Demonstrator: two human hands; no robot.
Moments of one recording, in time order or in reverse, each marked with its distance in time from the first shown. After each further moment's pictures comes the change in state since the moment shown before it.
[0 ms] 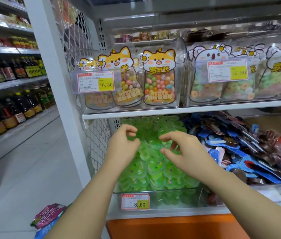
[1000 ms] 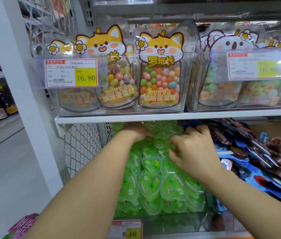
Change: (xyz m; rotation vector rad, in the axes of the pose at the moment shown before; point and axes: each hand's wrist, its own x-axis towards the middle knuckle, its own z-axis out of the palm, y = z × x) left_hand 0.113 0.011 0.062 0.466 -0.478 -0.155; right_hand 0.040 0.055 0.017 -0.748 0.138 -0.121
